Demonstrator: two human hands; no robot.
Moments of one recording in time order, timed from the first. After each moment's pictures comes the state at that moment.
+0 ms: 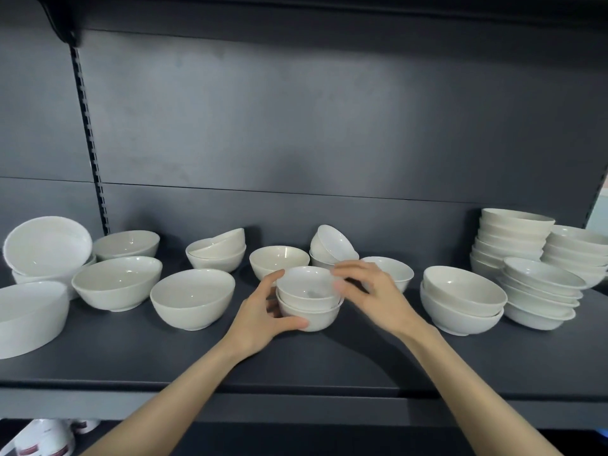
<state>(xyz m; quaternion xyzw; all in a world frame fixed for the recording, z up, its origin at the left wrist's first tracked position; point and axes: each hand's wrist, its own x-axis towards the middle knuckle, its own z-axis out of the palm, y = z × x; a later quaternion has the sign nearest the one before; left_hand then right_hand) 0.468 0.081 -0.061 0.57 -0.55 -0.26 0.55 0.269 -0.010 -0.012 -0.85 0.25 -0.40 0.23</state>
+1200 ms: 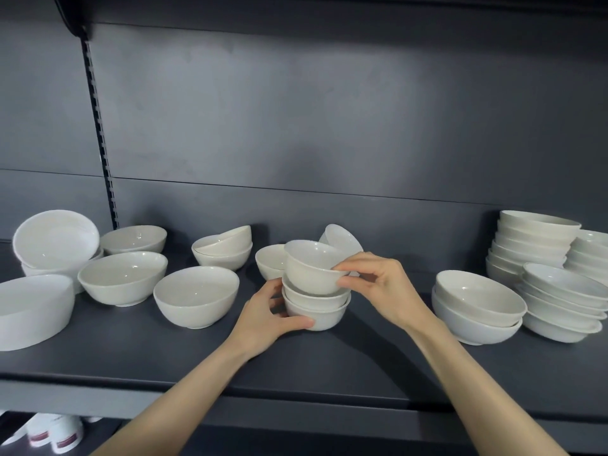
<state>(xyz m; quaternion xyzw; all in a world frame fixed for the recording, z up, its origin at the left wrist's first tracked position) 0.468 0.076 -0.065 0.58 -0.52 -0.27 0.56 0.272 -0.015 0.004 -0.84 0.18 -0.41 0.29</state>
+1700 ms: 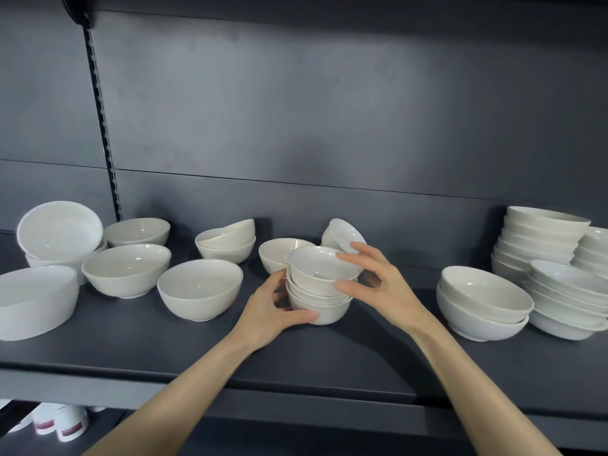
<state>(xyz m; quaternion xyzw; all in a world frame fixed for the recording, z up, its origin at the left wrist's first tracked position) 0.468 0.077 -0.065 0.57 -0.53 -0.28 0.57 0.272 -0.014 -0.011 -0.81 0.22 -0.39 0.38</state>
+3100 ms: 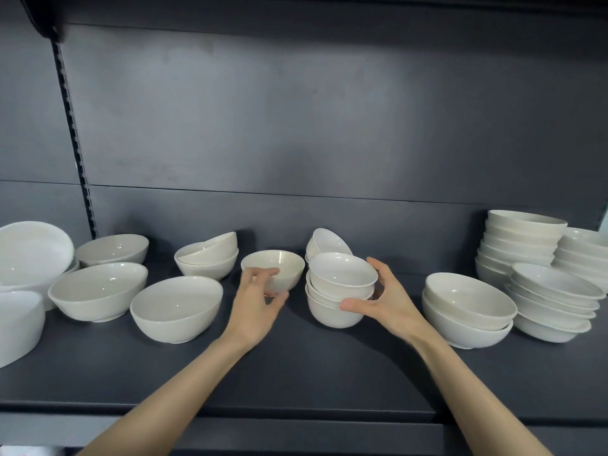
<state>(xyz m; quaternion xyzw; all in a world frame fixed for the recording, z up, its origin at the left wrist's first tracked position) 0.467 0.044 -0.049 0.69 -0.54 -0.04 0.48 0.249 -0.051 -0.028 -0.74 0.34 -0.37 0.45</state>
